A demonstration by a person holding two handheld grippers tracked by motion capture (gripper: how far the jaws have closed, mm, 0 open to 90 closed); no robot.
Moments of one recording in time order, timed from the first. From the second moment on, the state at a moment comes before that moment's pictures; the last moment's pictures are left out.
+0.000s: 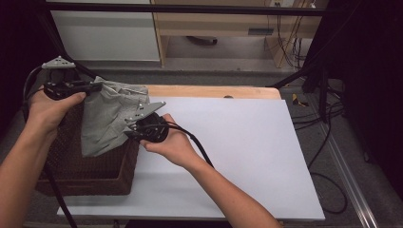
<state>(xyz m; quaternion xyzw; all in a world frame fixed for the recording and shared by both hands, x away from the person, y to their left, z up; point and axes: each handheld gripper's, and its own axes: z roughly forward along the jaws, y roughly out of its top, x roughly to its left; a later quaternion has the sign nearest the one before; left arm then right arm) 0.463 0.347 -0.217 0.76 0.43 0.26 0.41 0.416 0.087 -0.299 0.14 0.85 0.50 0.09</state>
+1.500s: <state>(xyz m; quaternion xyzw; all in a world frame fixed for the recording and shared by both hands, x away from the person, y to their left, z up) 0.460 0.362 -0.225 0.76 0.44 0.27 0.40 0.414 0.108 -0.314 0.14 0.85 0.51 0.08</state>
